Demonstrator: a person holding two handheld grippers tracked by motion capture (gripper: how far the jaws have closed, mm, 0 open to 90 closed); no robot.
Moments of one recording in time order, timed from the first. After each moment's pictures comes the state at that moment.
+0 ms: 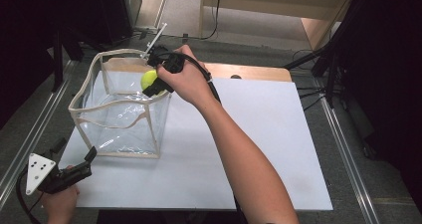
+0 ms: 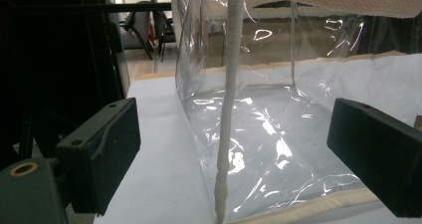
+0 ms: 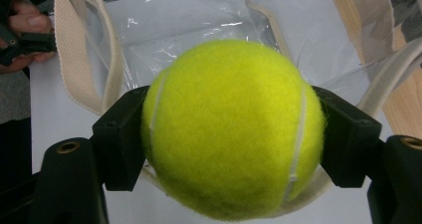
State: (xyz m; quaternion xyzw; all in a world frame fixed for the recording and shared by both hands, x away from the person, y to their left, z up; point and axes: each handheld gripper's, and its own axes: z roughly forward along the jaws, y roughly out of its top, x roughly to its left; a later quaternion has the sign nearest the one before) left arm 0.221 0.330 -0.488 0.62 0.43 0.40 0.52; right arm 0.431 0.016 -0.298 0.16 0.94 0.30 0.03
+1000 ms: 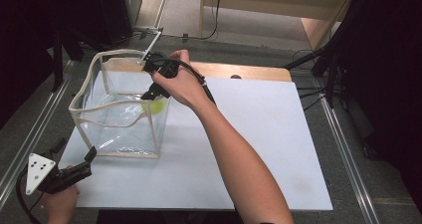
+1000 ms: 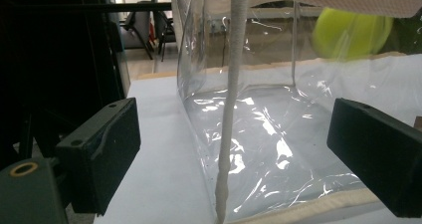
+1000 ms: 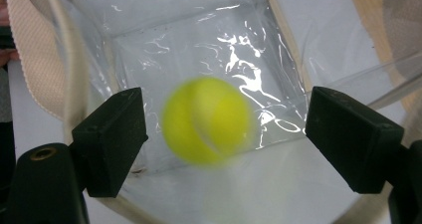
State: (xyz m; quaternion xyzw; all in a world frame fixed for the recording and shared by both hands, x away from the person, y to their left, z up) left arm 0.221 0.330 -0.488 0.62 0.43 0.40 0.52; right arm 0.437 0.029 -0.320 0.19 0.94 0.27 0.03
